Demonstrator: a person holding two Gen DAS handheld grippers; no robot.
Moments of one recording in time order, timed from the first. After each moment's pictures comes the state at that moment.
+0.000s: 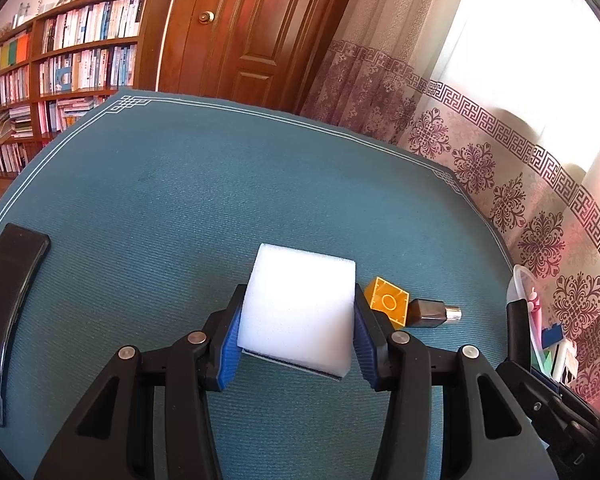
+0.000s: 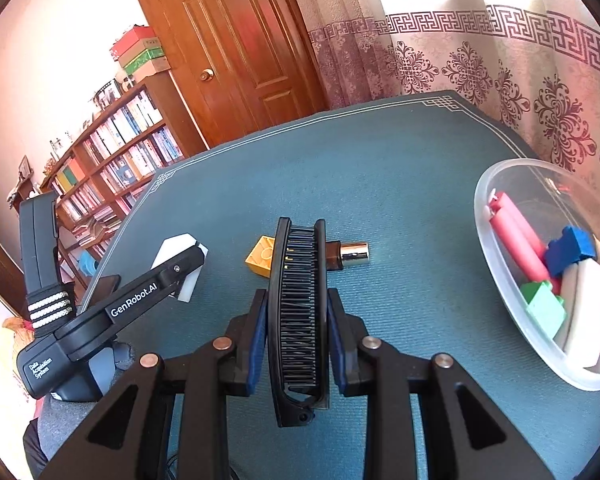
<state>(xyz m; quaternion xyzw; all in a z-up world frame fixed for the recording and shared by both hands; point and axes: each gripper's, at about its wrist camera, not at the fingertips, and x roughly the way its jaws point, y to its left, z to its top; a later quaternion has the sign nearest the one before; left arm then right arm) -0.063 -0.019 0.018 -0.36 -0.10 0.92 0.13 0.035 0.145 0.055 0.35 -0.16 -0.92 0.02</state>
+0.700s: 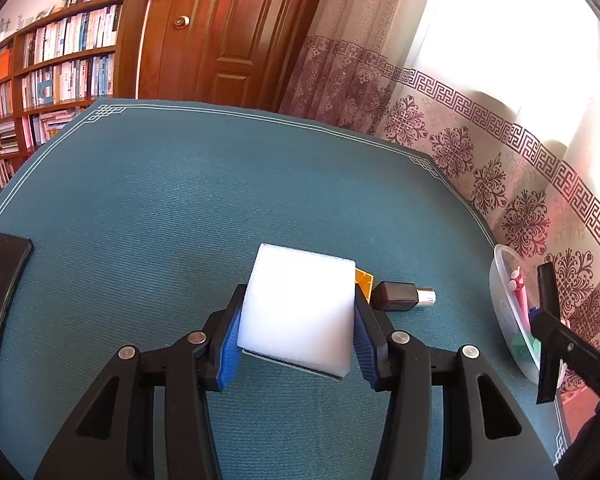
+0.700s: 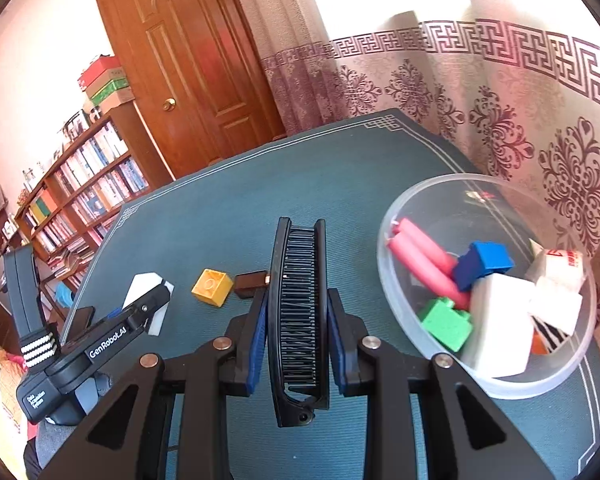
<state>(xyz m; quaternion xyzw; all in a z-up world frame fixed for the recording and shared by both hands) -0.054 0.010 0.020 -0.36 -0.08 0.92 0.16 0.064 0.197 0.073 0.32 -0.18 -0.93 -0.05</state>
